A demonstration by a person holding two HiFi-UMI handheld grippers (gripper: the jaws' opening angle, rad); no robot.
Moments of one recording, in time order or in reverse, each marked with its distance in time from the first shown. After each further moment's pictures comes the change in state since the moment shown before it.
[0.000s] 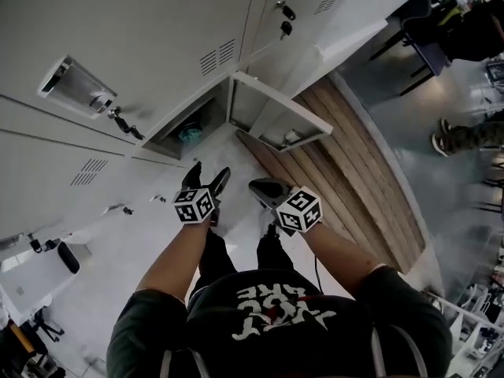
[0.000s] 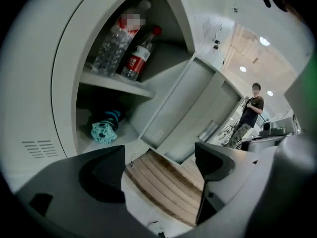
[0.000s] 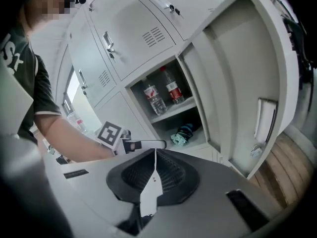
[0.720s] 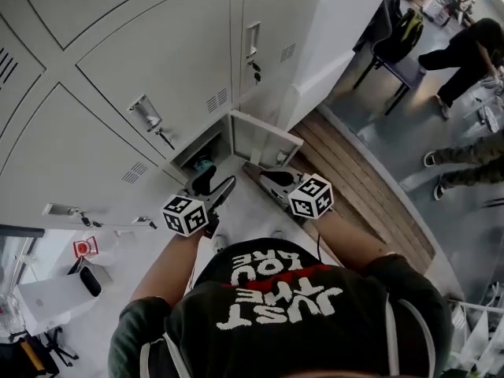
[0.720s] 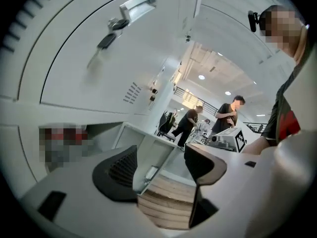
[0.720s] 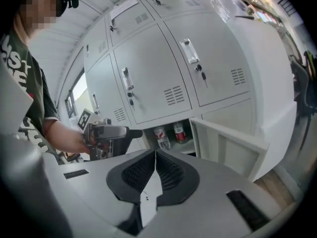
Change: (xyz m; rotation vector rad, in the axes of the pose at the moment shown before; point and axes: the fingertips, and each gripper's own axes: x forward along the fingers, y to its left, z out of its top) left arm -0.140 -0.178 0.174 0.220 -0.134 -0.358; right arm -0.107 0.059 0.149 -0.149 -0.159 -0.047
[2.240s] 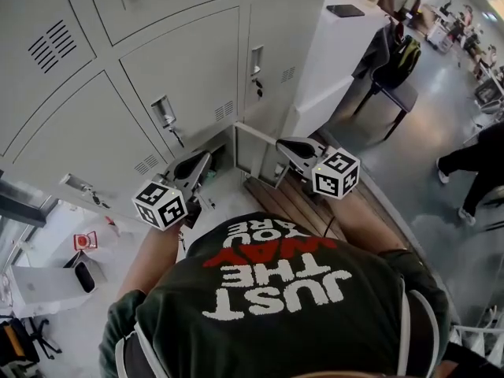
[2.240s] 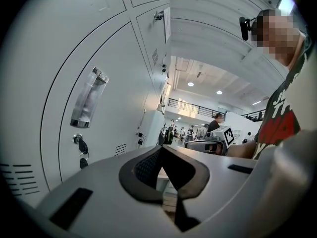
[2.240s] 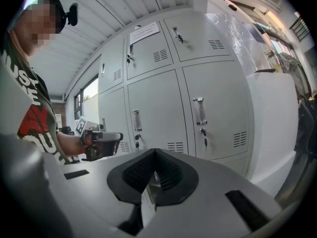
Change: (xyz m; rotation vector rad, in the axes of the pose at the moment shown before) left arm -0.065 -0.072 0.145 0.216 -0.175 0.012; right arm -0.083 0.018 0.164 -0.195 -0.169 0.009
